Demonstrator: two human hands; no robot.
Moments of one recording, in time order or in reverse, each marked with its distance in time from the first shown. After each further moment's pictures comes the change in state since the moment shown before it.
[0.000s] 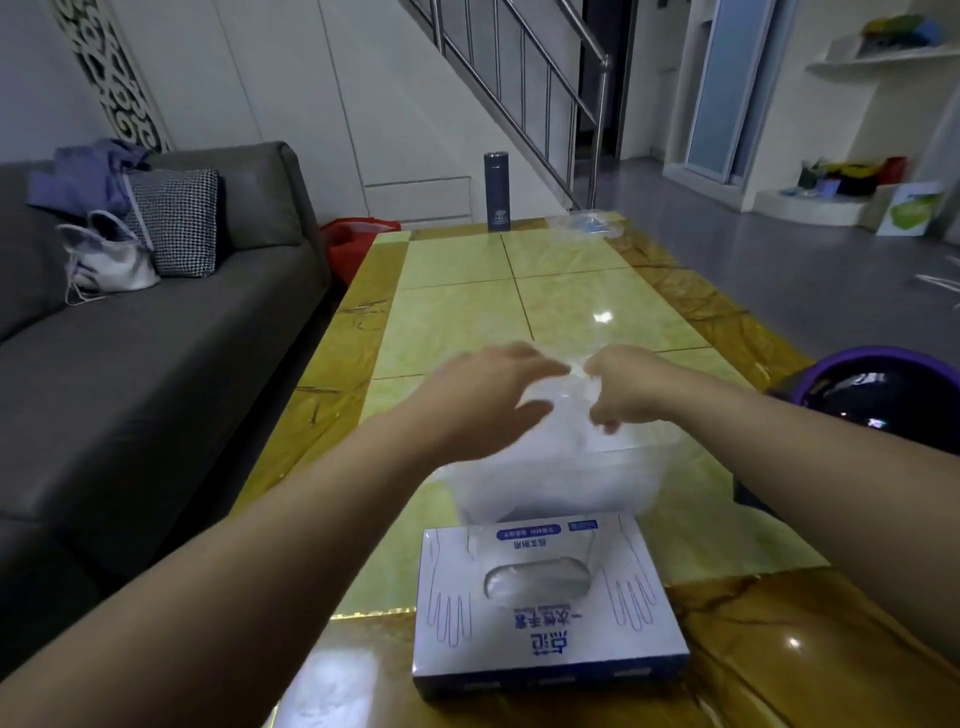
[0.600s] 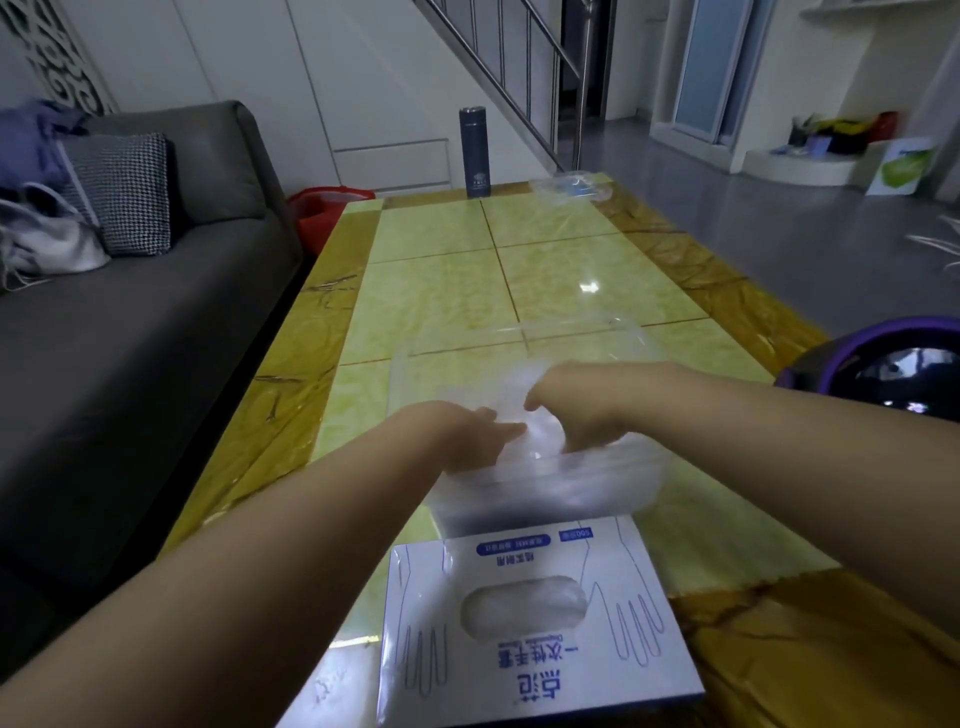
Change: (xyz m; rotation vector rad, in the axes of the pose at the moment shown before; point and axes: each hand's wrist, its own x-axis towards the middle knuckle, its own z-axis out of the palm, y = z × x) left_hand 0.049 -0.036 0.075 0.185 -0.840 -0.272; right_hand 0.036 -0.007 0.028 -0.476 -0.205 -0.279
